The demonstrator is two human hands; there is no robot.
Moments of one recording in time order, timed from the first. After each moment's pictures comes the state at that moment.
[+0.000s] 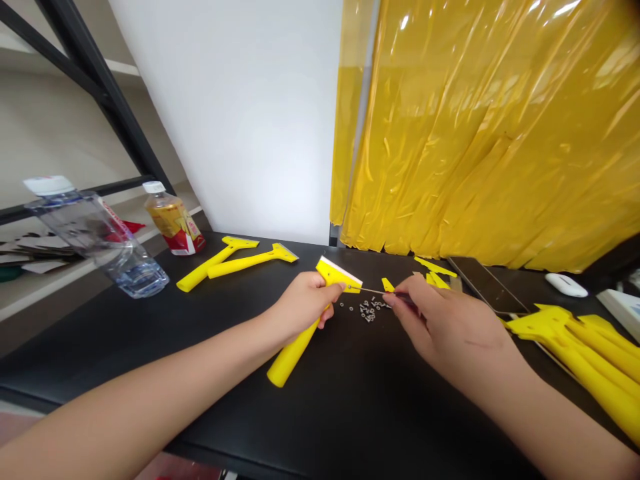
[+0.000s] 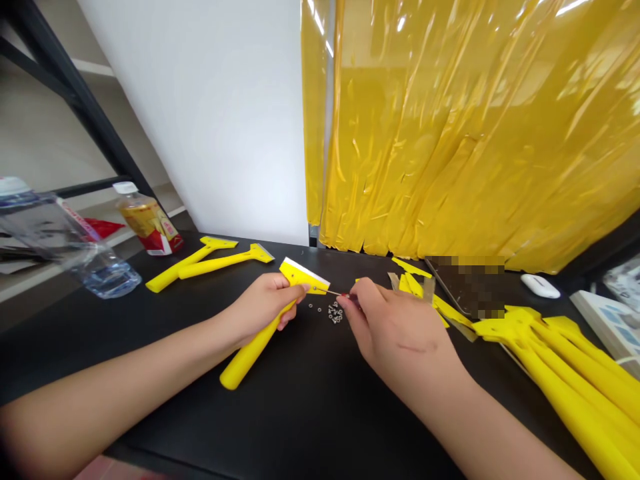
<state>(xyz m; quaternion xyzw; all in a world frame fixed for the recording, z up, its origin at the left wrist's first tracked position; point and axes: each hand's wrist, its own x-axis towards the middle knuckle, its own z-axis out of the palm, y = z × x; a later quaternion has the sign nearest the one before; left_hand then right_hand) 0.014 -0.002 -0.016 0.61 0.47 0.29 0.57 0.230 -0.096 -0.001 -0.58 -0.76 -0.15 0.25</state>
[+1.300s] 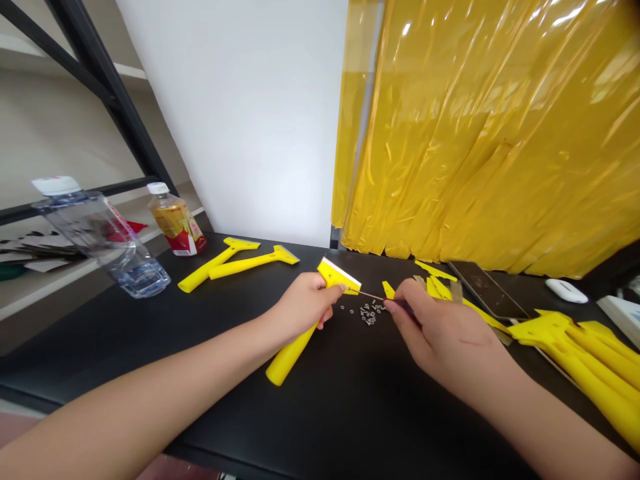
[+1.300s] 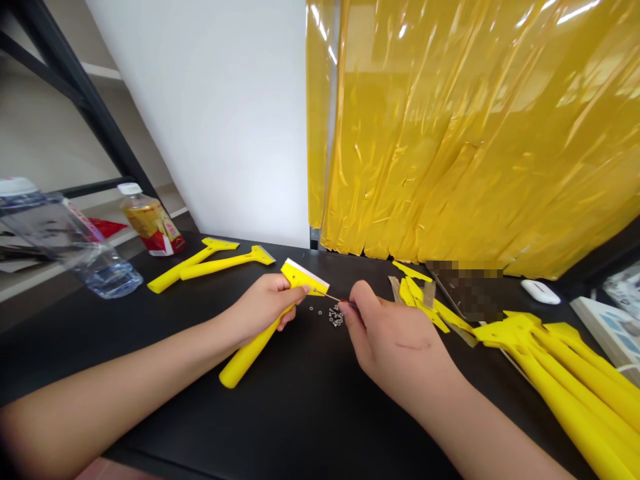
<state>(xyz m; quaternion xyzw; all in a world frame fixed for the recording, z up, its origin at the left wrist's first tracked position) 0.012 0.005 -0.023 0.64 0.48 0.29 0.53 0.226 -0.098 -0.001 -0.60 -0.76 -0.11 0.22</state>
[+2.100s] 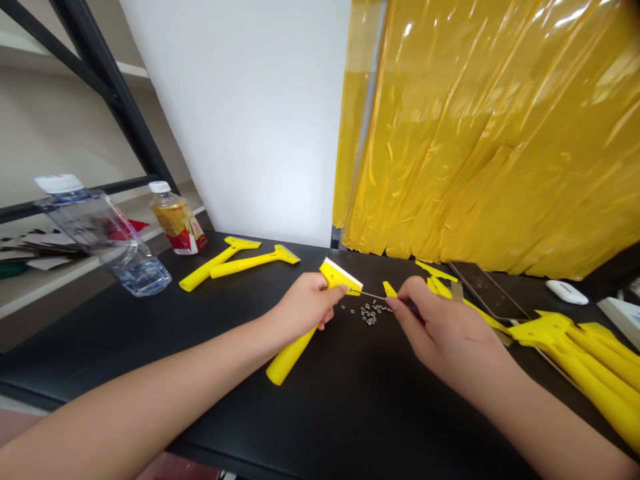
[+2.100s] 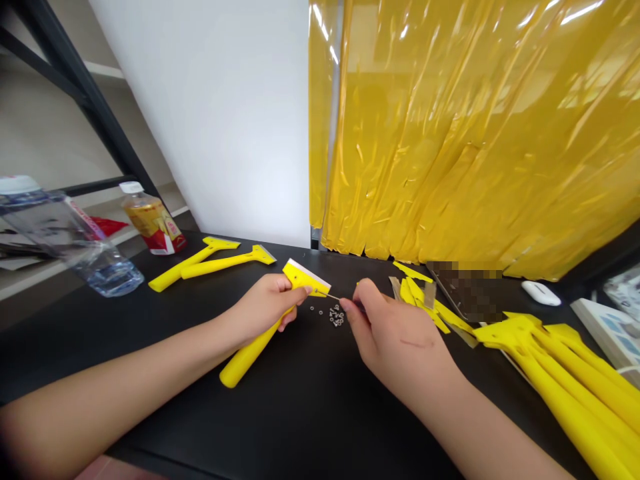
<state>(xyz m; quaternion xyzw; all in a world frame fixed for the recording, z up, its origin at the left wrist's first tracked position) 0.011 0.004 -0.022 0.65 0.48 0.28 0.52 0.228 -0.097 0.000 -0.62 -0.75 -0.06 0.23</state>
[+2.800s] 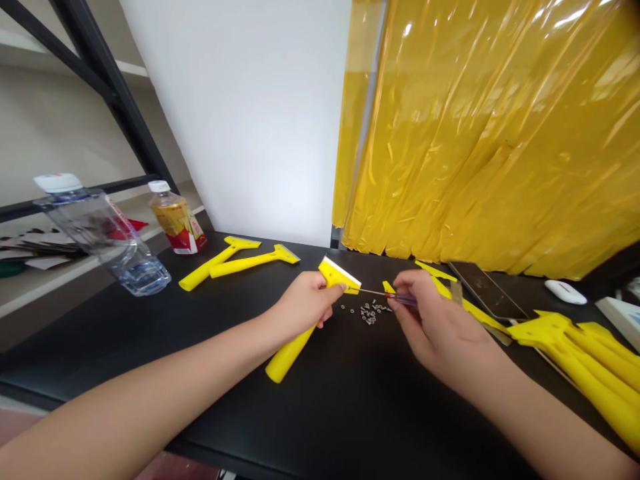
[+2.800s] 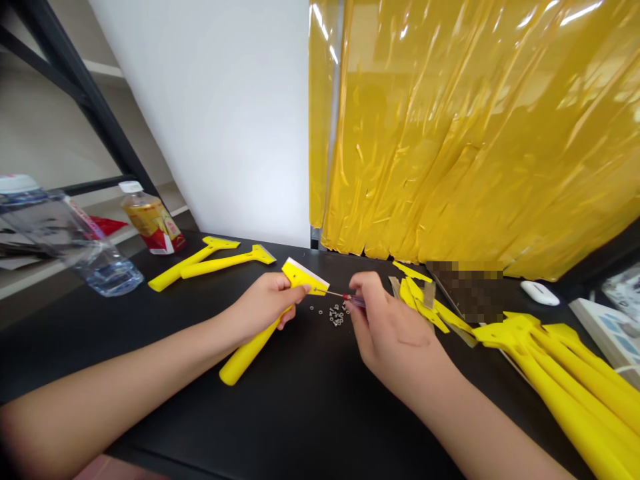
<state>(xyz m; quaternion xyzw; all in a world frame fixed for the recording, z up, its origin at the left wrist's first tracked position) 0.011 0.006 -0.023 0.65 0.48 0.28 0.52 0.228 -0.095 -0.001 -0.62 -0.74 -0.02 0.25</state>
